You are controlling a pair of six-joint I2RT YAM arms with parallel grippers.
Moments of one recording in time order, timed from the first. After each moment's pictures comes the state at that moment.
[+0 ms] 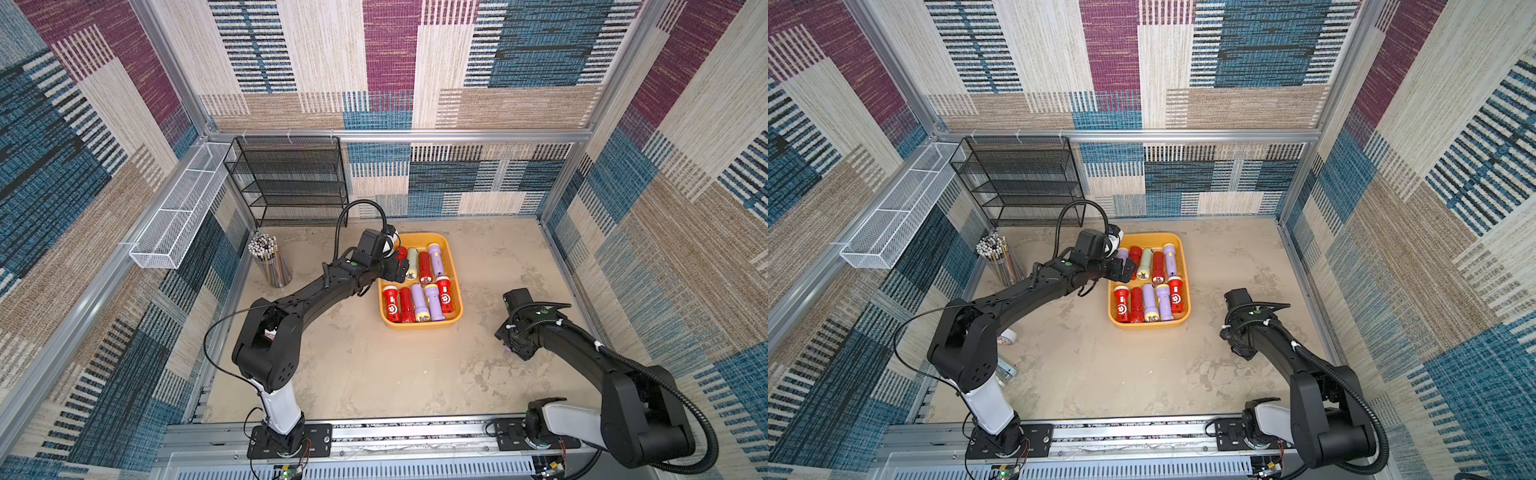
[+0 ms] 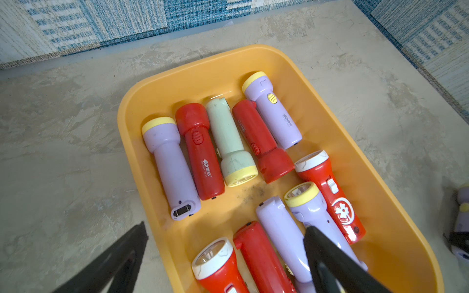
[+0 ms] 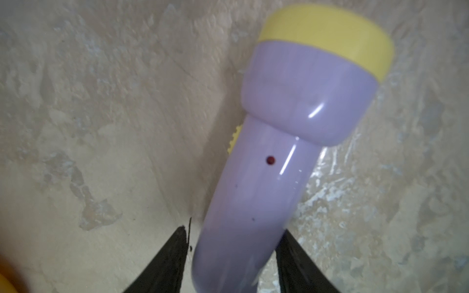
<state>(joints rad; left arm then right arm) -0.54 1.78 1.35 -0.26 0.05 -0.13 0.14 1.26 0.61 -0.69 0.16 0.94</state>
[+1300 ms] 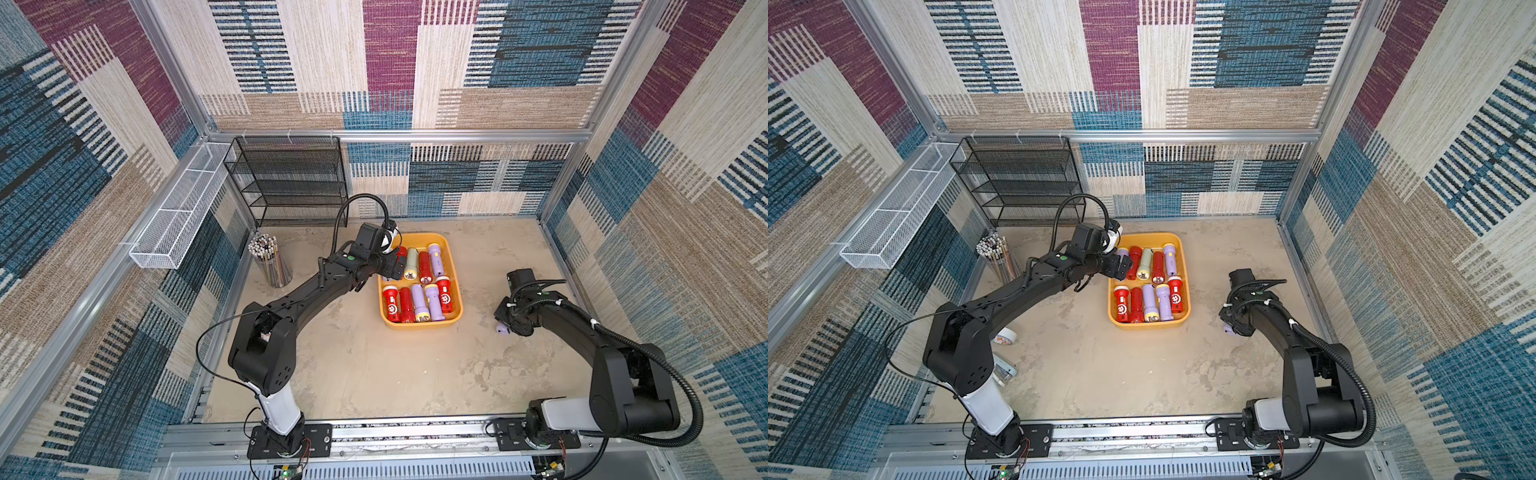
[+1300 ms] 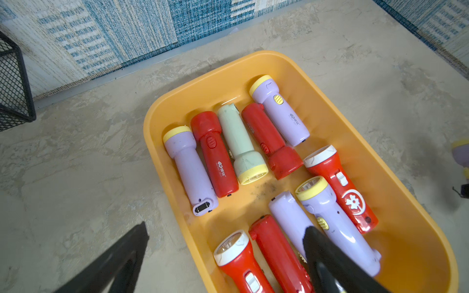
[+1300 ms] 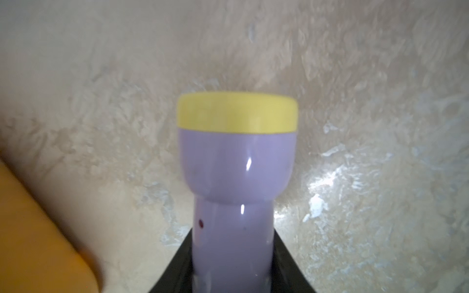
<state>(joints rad) -0.54 1.75 1.41 -0.36 0.00 -0.03 0.08 1.38 0.81 -0.64 0.08 0.73</state>
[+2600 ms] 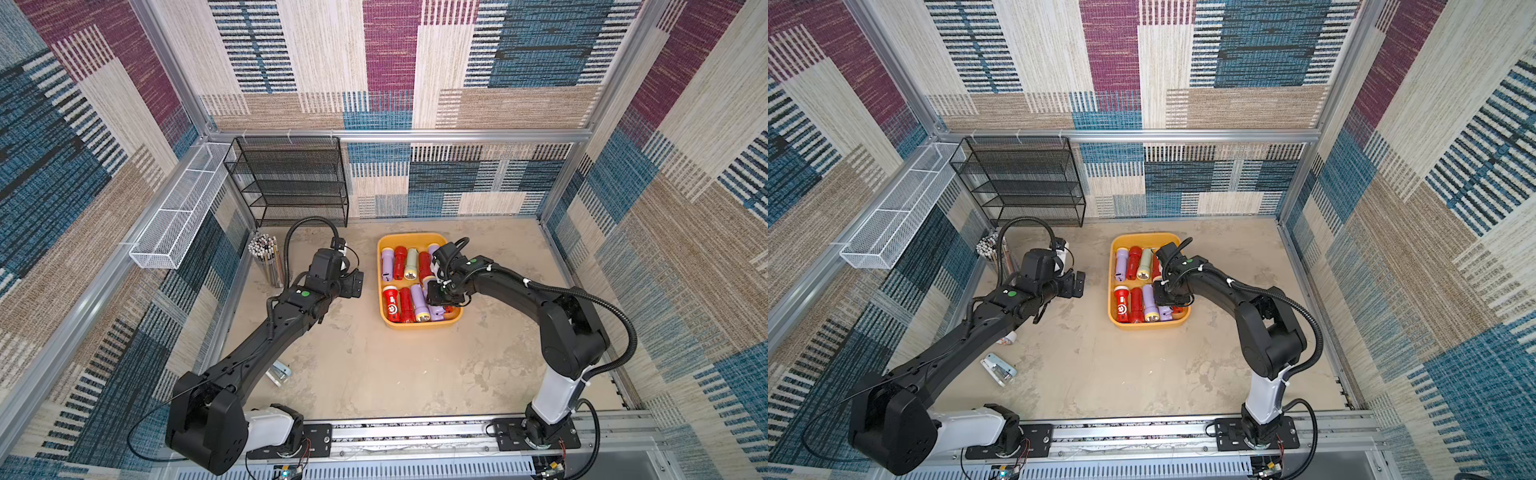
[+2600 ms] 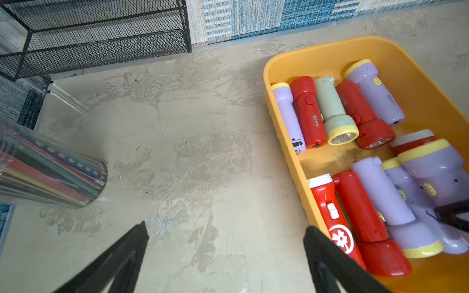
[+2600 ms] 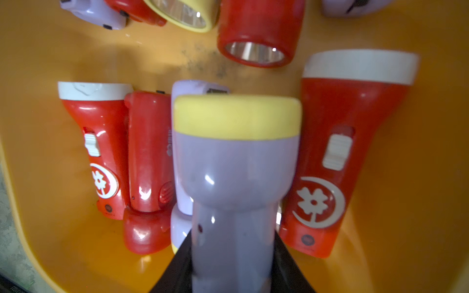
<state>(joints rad) -0.41 1.29 0.98 -0.37 -0.21 -0.11 0.52 1.81 1.31 -0.70 -0.16 0.42</state>
